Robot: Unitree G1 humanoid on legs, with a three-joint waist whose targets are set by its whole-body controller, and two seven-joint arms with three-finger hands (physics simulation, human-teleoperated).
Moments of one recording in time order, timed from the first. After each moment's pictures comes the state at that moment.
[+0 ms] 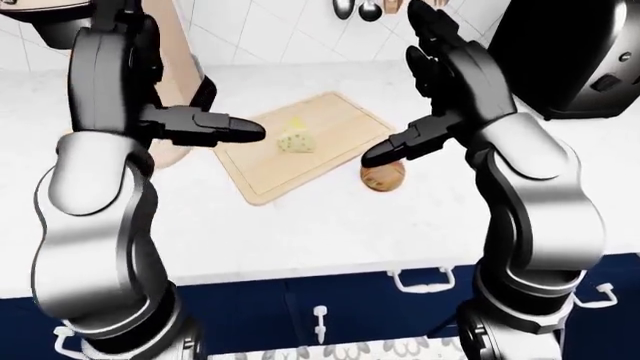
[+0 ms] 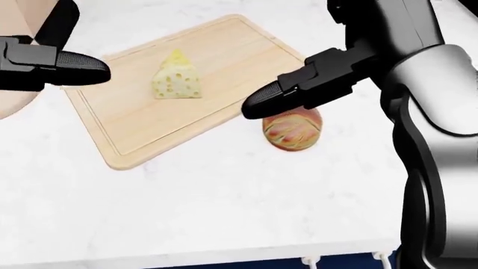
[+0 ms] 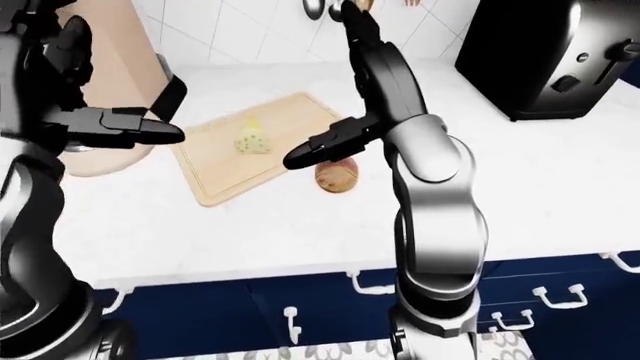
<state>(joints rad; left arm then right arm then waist) -0.77 0.30 0.20 -0.65 0.14 1.02 -0.14 -0.85 -0.19 -0.03 -0.54 -0.22 1.09 0.34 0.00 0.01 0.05</state>
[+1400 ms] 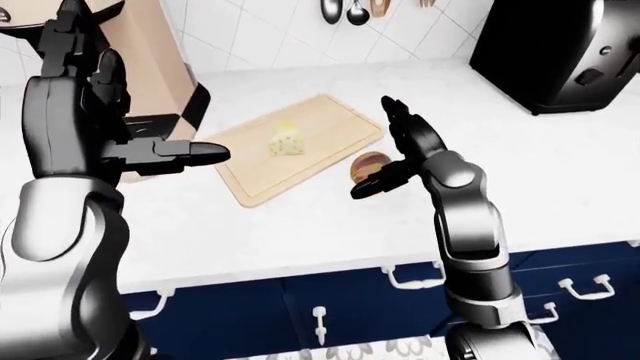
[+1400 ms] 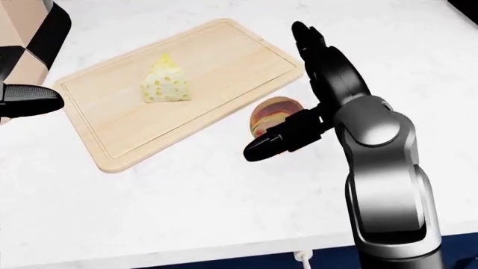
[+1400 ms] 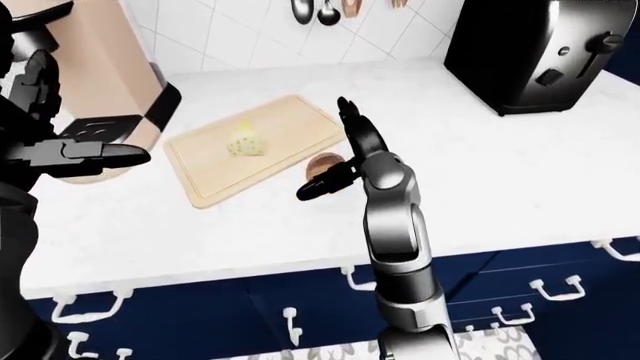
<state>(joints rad) -0.56 0.39 0.34 -0.70 -0.18 0.92 0.04 -0.72 -0.11 0.01 -0.12 -0.41 0.90 0.38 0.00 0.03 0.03</state>
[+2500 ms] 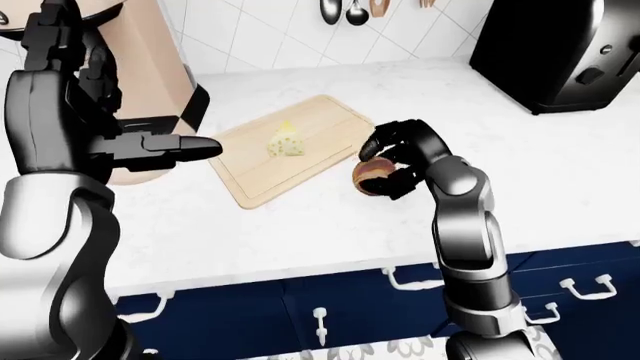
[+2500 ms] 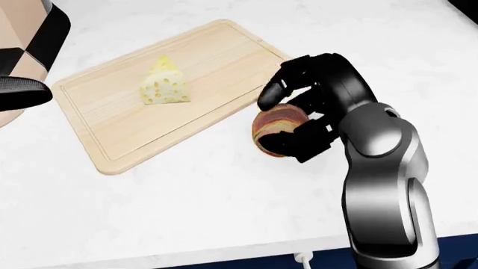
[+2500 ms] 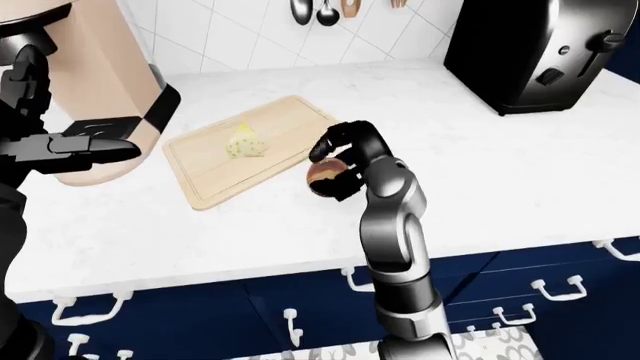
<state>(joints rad) -0.56 0.44 0.36 -0.69 -0.27 0.92 0.10 -0.68 -0.10 0.04 -0.17 -0.63 0.89 0.50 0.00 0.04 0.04</state>
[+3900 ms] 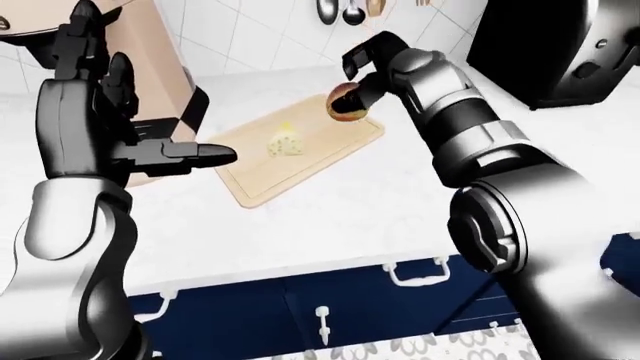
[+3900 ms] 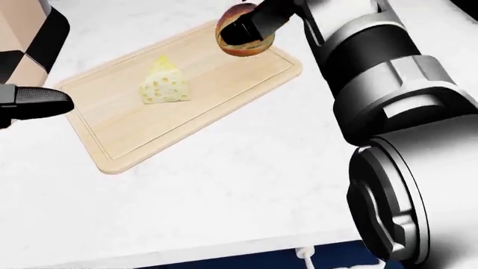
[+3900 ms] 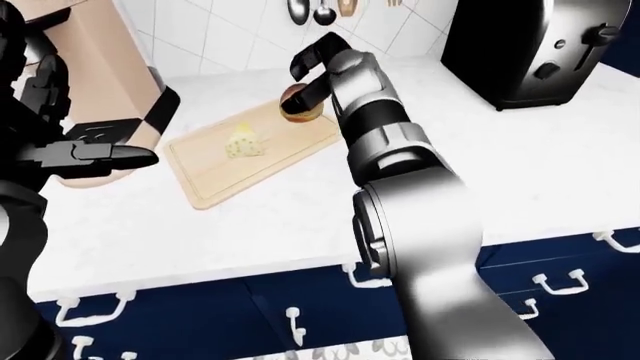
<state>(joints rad) -0.55 0.39 0.31 -0.70 -0.19 0.91 0.08 -1.65 -0.16 -0.13 1.39 -0.40 0.38 0.20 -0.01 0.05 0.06</state>
